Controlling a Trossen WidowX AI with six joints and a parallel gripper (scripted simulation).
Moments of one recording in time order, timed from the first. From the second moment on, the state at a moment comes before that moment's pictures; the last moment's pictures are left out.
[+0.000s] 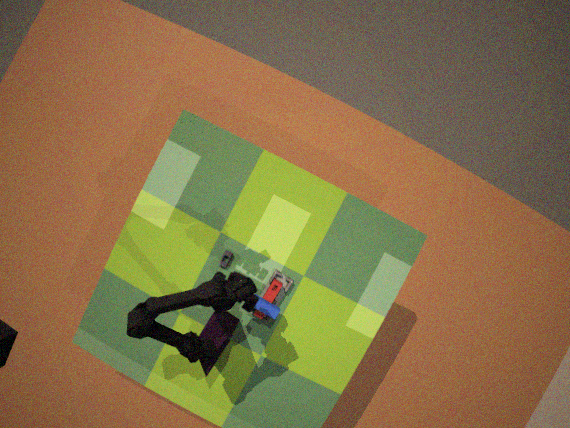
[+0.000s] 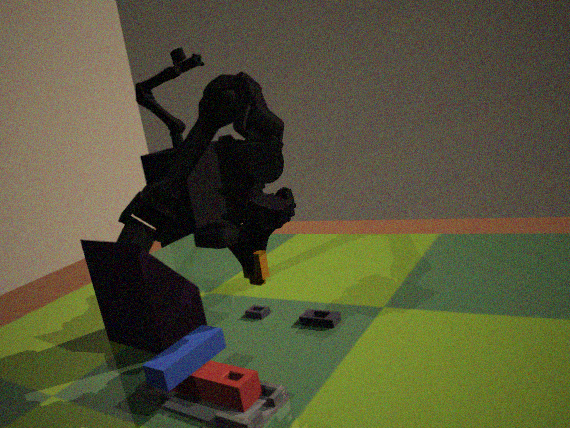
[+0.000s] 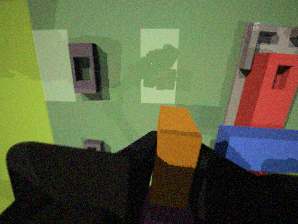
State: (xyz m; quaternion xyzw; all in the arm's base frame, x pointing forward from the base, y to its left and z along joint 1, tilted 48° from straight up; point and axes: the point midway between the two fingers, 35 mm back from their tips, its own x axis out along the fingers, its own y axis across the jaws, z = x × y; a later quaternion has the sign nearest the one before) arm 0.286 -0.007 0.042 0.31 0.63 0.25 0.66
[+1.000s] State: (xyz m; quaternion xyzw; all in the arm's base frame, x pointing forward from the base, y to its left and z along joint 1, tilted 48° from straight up) arm 0.317 -0.049 -0.034 0.31 0.63 0.25 0.67
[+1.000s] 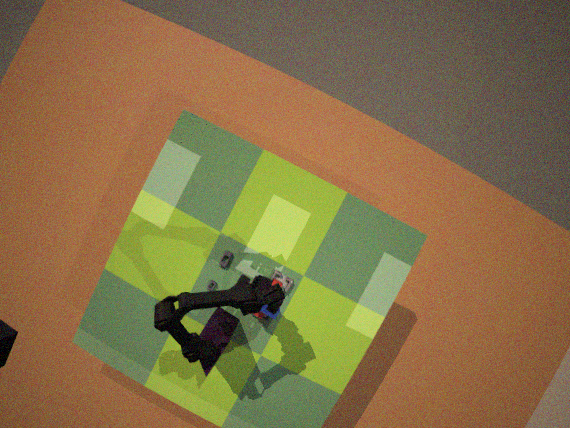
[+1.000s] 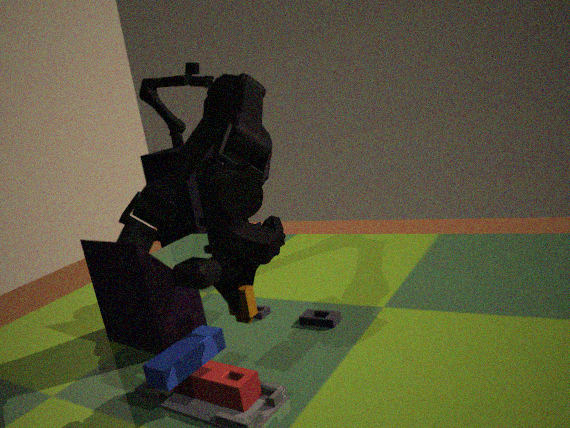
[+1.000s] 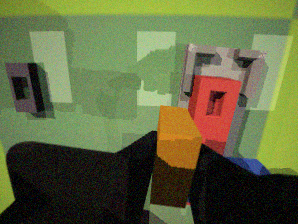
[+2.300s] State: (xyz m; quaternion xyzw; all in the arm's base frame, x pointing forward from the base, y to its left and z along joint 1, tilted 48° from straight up) arm 0.325 -0.071 -0.090 0.31 0.62 0.26 0.67
